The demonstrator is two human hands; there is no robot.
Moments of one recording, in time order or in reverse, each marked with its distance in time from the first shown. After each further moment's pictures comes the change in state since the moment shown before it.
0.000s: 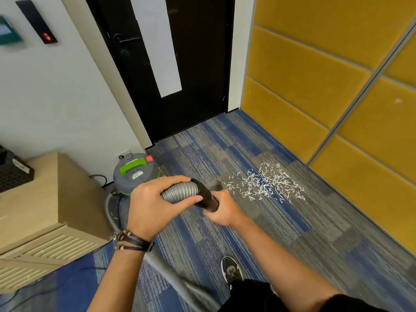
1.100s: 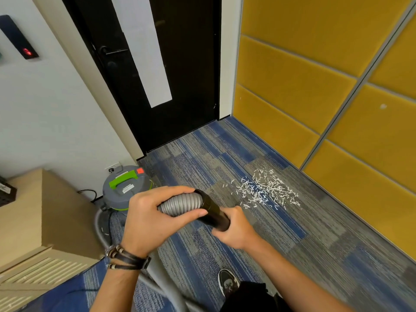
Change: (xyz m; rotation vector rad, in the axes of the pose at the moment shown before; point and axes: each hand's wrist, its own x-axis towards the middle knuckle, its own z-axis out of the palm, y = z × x) left_hand 0.036 0.021 0.015 -0.137 -0.023 0.087; right_hand -0.018 0.012 -0.037 -0.013 0.112 -0.010
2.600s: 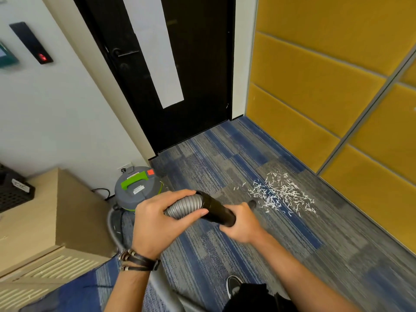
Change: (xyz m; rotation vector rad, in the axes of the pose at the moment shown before) left_hand 0.019 -0.030 0.023 0.121 0.053 -0.092; right_hand 0.055 0.034 -0.016 -0.081 -0.117 -0.013
